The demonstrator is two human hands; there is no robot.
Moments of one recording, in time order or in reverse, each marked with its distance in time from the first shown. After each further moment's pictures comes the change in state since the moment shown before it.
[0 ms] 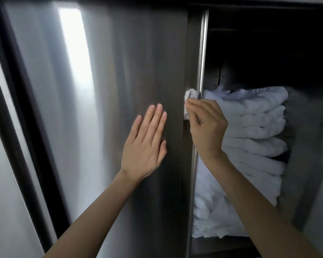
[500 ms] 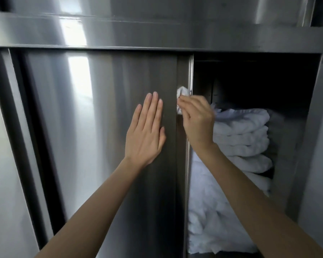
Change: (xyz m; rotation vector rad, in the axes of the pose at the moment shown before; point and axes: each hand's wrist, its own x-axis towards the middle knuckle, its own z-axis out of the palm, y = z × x) left_hand 0.083 -0.015 -0.018 -0.023 0.038 -0.071; right_hand 0.076 0.001 -0.001 -0.050 -0.022 -0.091
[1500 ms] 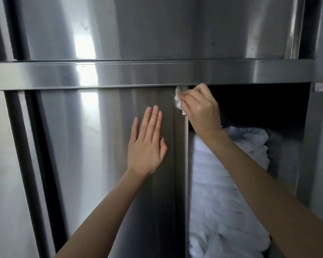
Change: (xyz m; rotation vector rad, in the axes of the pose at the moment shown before) left_hand 0.037 -0.001 0.001 0.057 0.052 -0.053; right_hand 0.083 0.030 -0.007 -0.091 0.006 -0.176
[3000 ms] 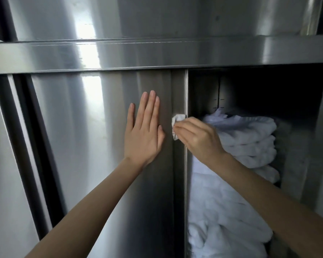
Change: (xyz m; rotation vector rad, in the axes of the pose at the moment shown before) left_hand 0.001 0.002 -0.007 0.036 -0.025 -0.001; right_hand -0.080 -0.020 -0.019 0.202 -0.257 -0.143
